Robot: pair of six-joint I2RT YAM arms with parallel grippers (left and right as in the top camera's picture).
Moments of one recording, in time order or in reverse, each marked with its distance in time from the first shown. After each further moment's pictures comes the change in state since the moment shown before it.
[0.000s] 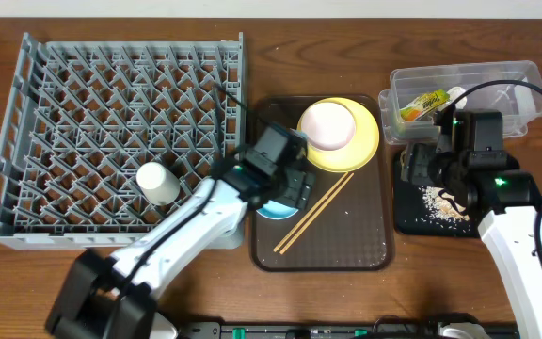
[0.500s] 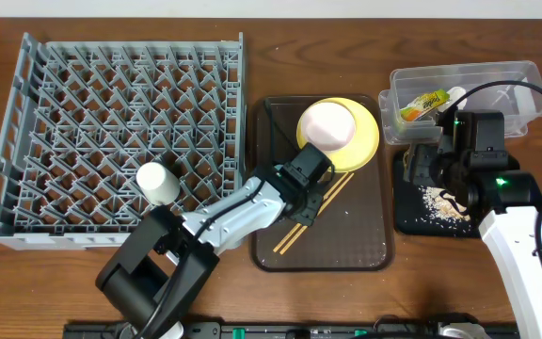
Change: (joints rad) left arm -0.094 0.204 0.004 0.039 -0.017 -0.010; right arm -0.002 0.000 0.000 -0.002 0.007 0.002
